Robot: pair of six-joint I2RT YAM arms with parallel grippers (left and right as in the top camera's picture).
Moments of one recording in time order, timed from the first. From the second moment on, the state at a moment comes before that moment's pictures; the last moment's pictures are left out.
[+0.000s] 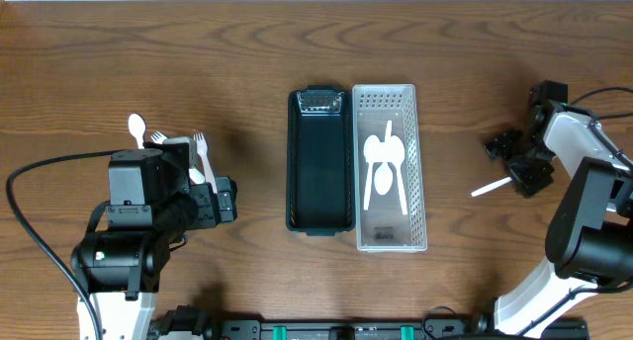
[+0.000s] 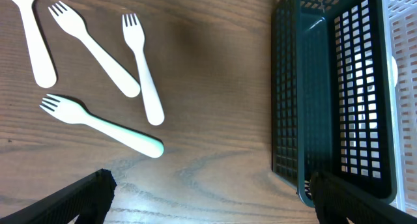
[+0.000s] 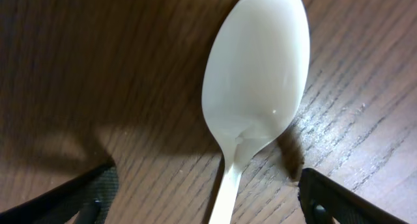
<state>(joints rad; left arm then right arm) -0.01 0.88 0.93 -1.01 0.18 -0.15 -0.26 1.92 1.19 -0.81 0.06 0.79</state>
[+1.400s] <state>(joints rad) -0.01 0.88 0.93 -1.01 0.18 -0.15 0.24 1.55 1.46 -0.91 0.06 0.51</state>
